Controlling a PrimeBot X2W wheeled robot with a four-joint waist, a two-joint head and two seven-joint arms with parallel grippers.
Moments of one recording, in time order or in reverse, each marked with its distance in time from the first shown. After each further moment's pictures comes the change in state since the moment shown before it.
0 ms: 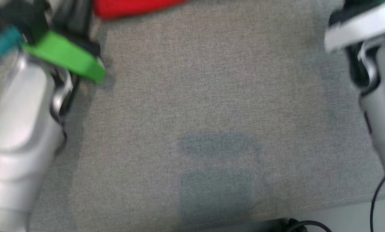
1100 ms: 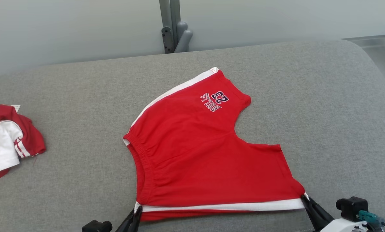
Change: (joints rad) left arm 1.066 -0.154 0.142 -0.065 0.091 0.000 0.000; right arm 0.963 -0.029 0.170 0.044 0.200 0.000 0.000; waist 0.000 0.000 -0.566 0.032
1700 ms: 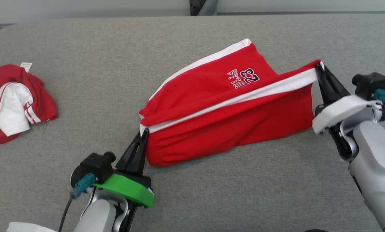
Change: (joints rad) left arm -0.243 -0.096 0.070 -0.074 0.047 0.000 0.000; right arm -0.551 0.025 -0.130 0.121 -0.137 0.000 0.000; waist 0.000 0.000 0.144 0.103
